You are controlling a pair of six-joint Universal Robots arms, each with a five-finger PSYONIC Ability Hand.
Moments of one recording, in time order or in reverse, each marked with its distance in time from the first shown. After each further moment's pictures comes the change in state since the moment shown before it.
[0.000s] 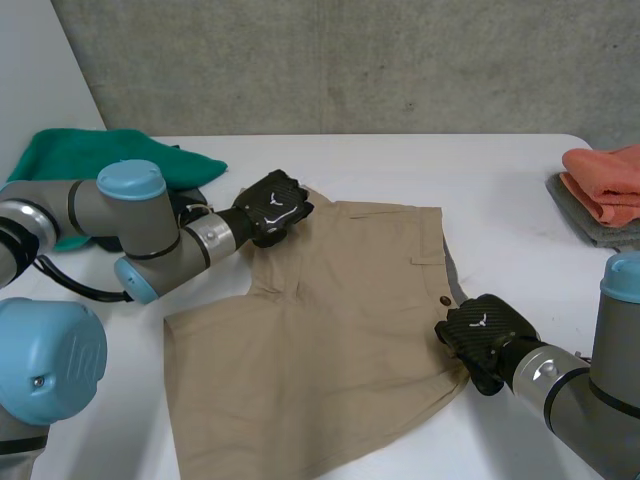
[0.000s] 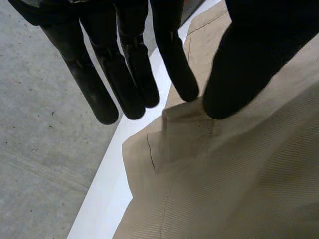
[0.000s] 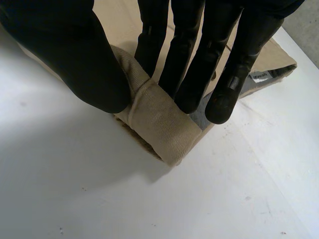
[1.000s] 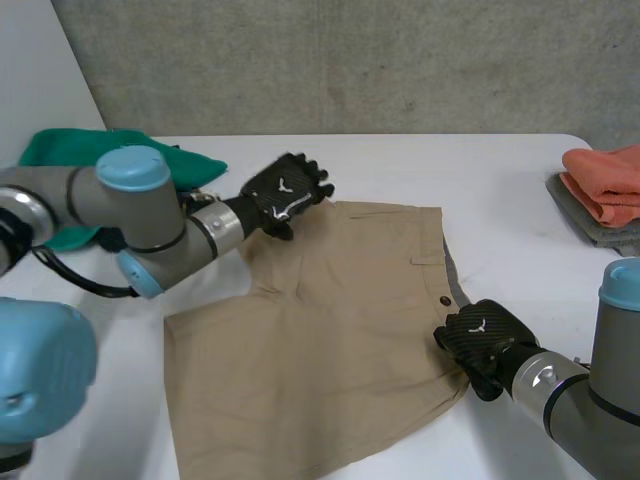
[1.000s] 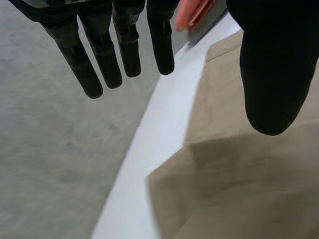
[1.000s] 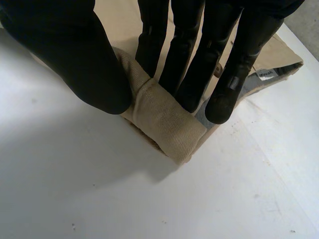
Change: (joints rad) left arm -0.036 0.109 -0.092 0.048 -0.032 -0.065; right arm 0.001 0.000 0.021 -0.013 -0.002 0.001; left_hand -0.517 -0.542 -0.537 -0.554 -0.551; right_hand 0.000 0.000 0.000 0.000 0.000
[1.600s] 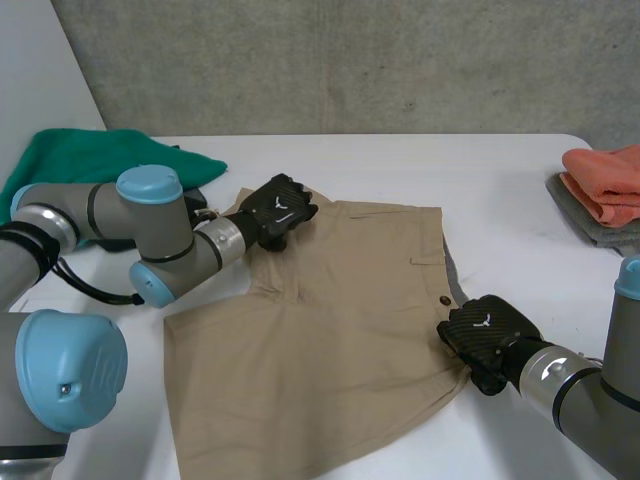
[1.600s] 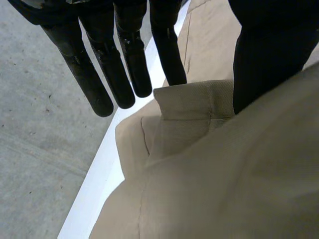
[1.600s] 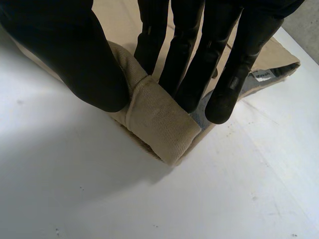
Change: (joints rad) left arm 0.003 -0.186 0.205 -0.112 -0.073 0.089; right arm -0.052 0.000 0.004 -0.008 -0.070 0.000; left_hand 0.229 0.252 0.252 0.258 0.257; right_hand 0.002 0.000 0.000 0.000 0.000
